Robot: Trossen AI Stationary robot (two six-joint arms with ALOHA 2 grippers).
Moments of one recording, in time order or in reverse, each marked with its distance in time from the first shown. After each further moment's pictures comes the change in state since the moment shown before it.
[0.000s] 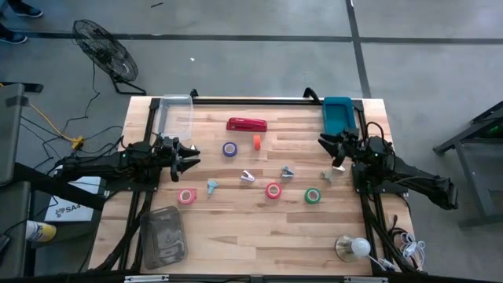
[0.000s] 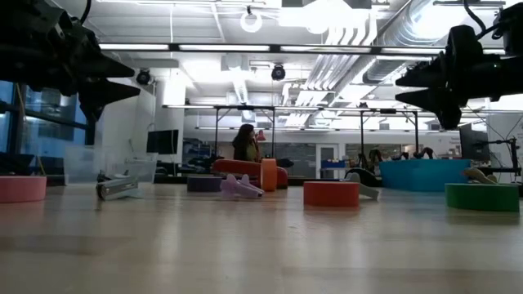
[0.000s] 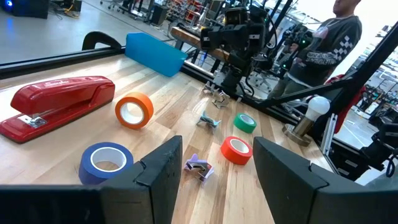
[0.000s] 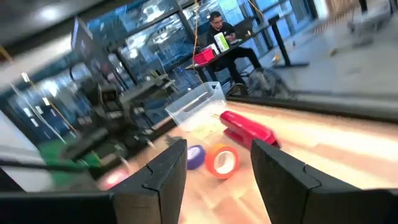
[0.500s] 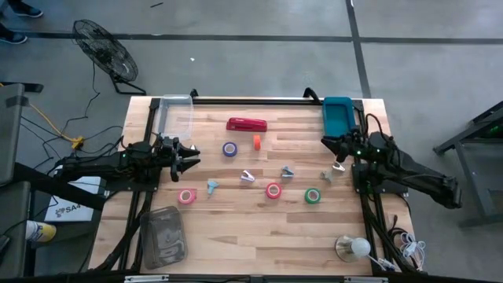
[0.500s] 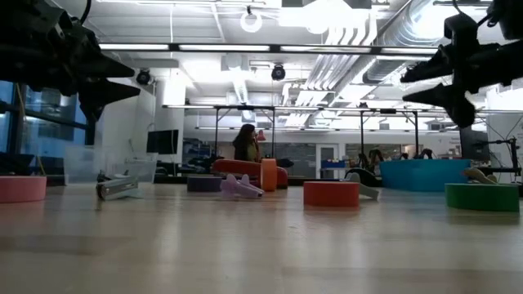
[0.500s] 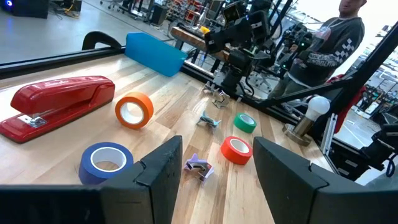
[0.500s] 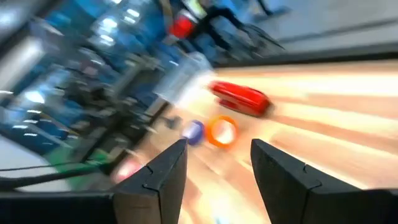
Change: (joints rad) left arm 0.000 0.000 0.000 0.000 0.000 0.000; right arm 0.000 0.076 0.184 -0.309 0.014 0.197
